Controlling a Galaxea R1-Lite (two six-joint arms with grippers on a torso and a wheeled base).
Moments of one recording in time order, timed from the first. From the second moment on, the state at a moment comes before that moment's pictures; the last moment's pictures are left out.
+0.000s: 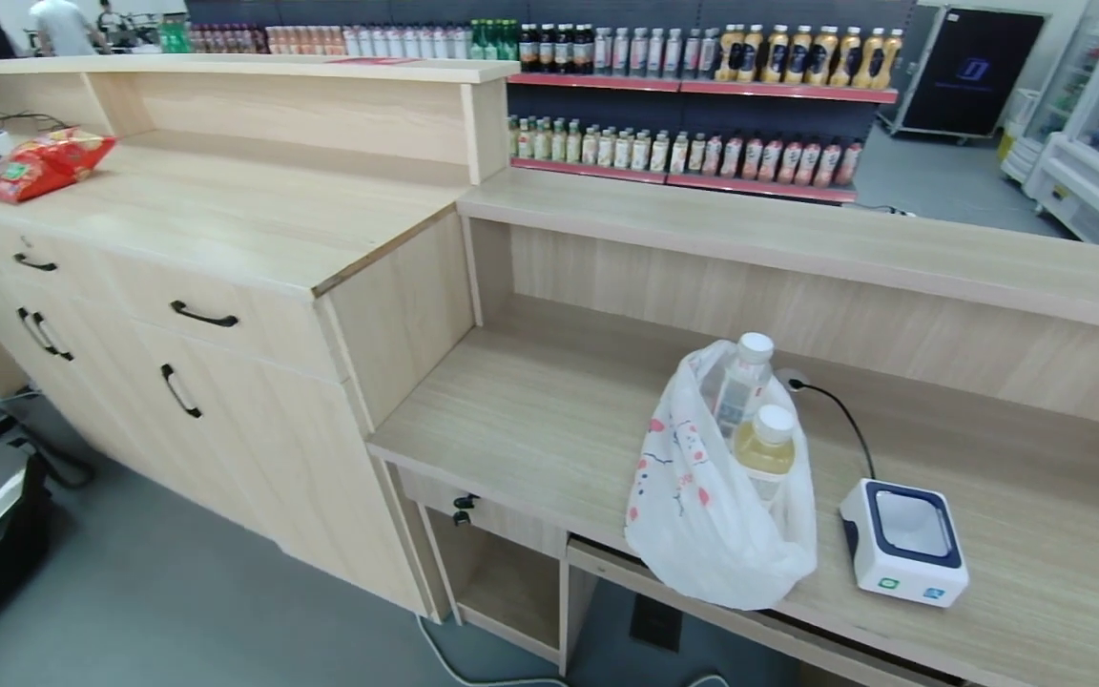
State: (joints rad) left arm 0.00 0.00 0.00 0.00 0.01 0.01; right arm -0.60 1.21 -0.60 -0.35 0.47 -0.42
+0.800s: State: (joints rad) left arm 0.00 0.00 0.00 0.00 0.01 0.01; right arm -0.39 0.98 -0.26 -0.60 0.14 -0.02
